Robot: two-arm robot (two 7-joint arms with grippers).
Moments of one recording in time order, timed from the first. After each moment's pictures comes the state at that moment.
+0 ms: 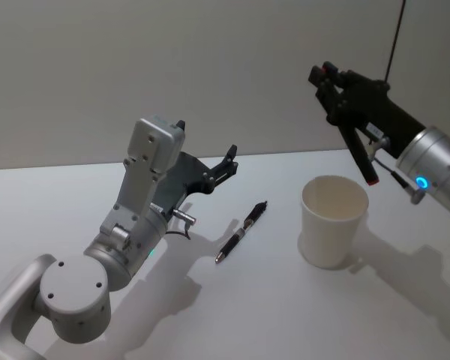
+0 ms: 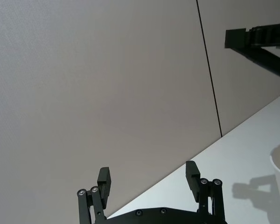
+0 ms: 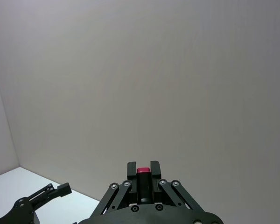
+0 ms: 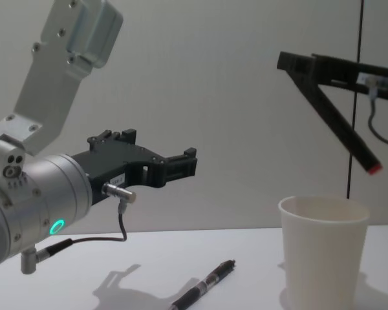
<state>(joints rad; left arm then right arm) -0.24 0.38 0.45 -1.63 -0.20 0.01 -0.01 0.33 0.22 -0.21 -1.58 0.44 0.13 0.43</state>
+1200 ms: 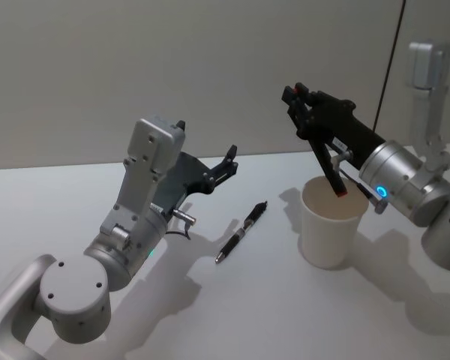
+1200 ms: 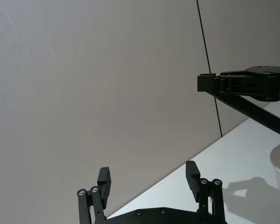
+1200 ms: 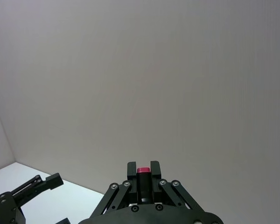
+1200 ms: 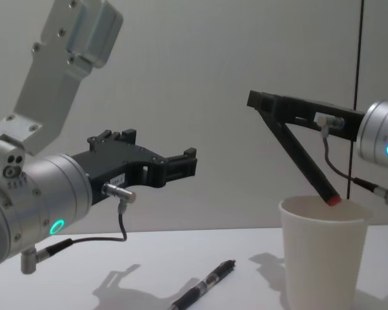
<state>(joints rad) -0.24 0.38 0.45 -1.63 -0.20 0.01 -0.01 0.38 0.15 -0.27 -1.42 0.42 0.09 0.40</state>
